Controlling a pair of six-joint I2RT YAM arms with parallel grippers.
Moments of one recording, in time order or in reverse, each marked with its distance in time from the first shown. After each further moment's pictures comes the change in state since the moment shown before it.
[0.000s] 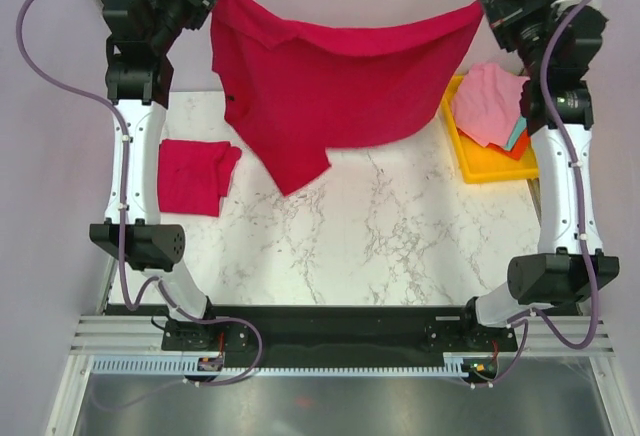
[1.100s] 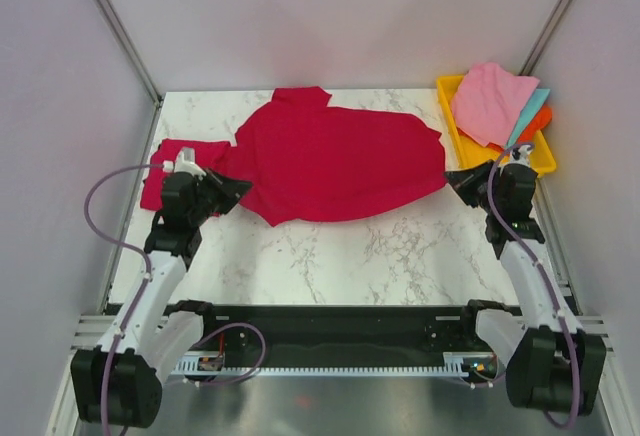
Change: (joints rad) left arm -0.038 -0.847 -1.612 0.278 -0.011 0.060; right arm -0.071 -0.493 -1.241 0.217 -0.139 -0.069
